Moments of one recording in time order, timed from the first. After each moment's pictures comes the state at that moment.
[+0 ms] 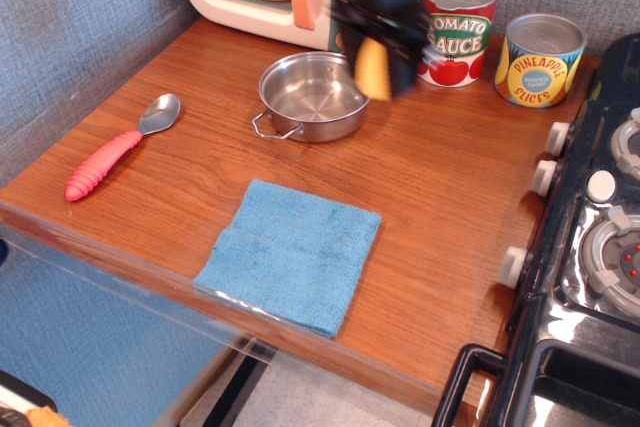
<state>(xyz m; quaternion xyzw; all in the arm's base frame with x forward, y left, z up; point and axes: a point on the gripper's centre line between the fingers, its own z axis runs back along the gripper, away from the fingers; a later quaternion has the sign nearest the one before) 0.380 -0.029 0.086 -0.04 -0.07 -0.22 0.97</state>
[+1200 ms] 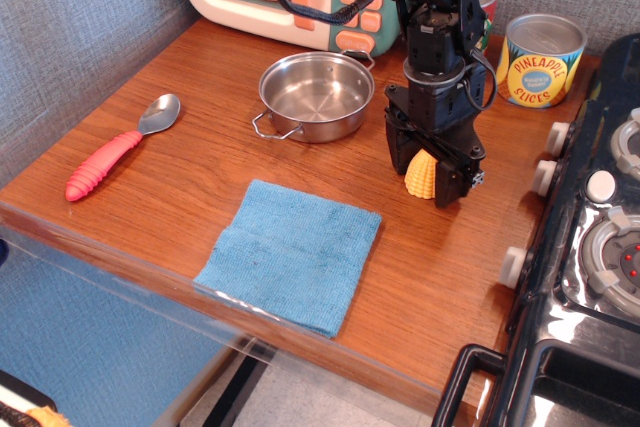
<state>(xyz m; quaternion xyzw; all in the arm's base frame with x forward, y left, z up) 0.371 -0.053 0.009 -0.03 -0.06 -0.25 0.96</state>
